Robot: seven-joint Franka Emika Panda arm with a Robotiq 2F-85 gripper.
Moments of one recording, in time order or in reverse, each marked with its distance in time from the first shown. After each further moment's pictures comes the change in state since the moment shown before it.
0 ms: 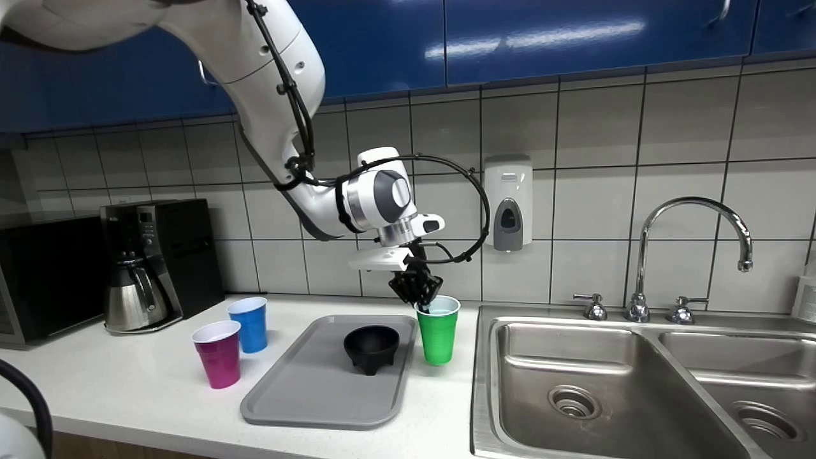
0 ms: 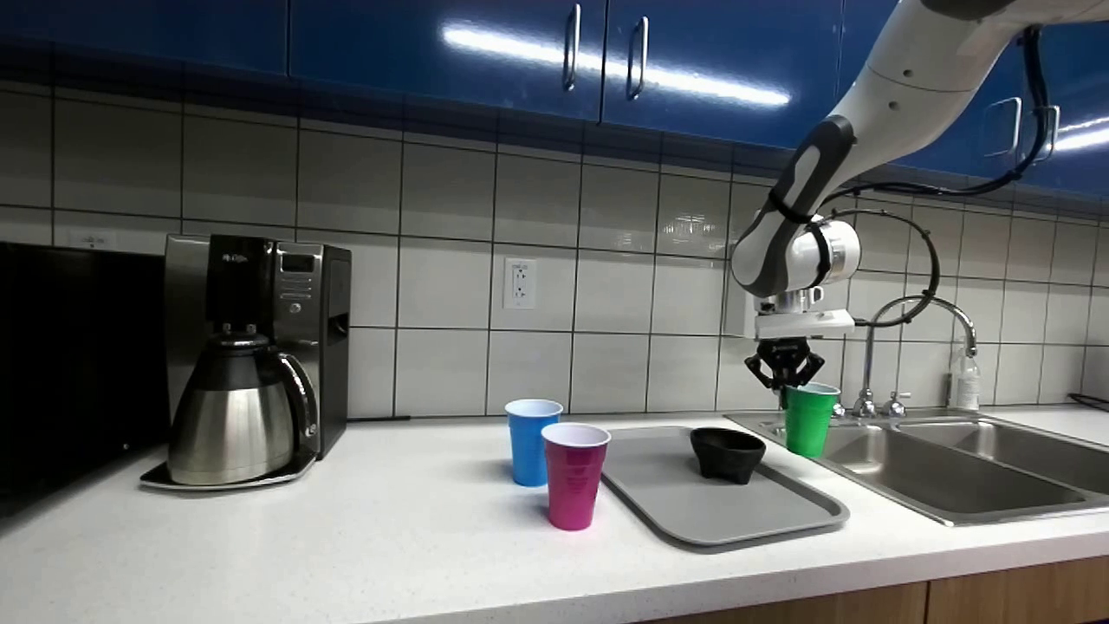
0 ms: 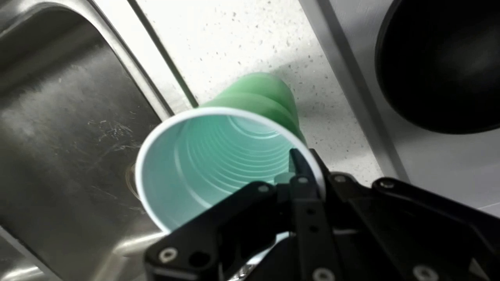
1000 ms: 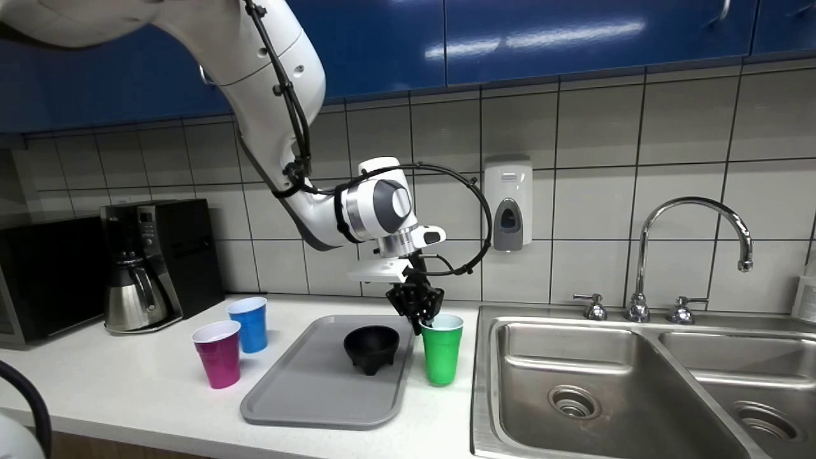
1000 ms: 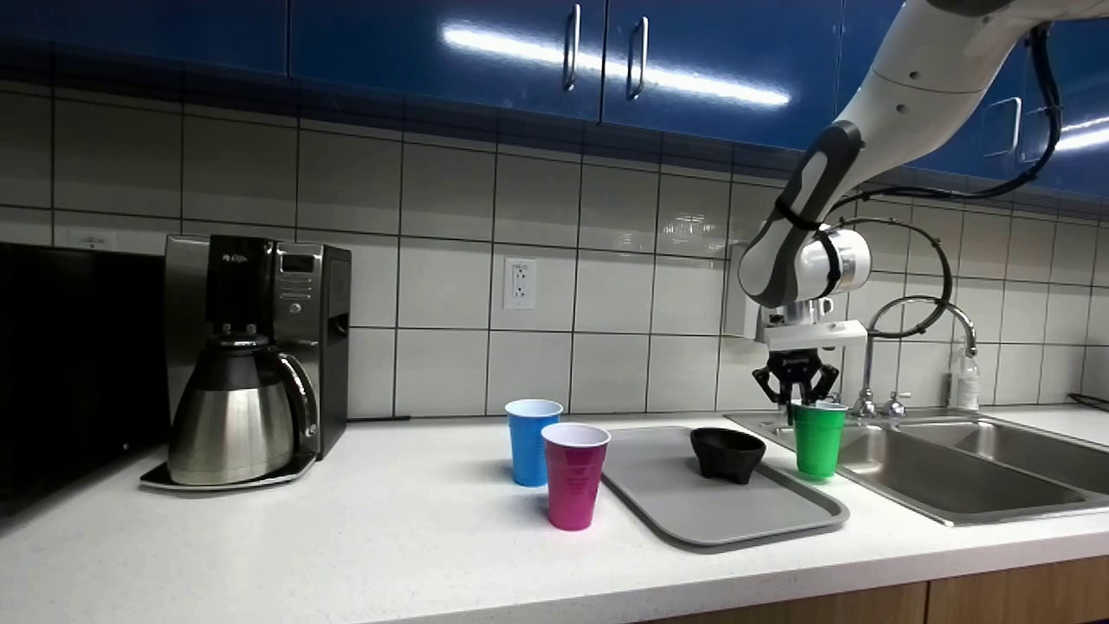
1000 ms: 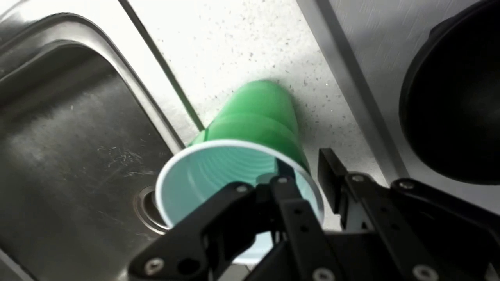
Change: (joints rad) arm -0.002 -0.009 -0.009 -0.059 -0.008 -0.001 -0.002
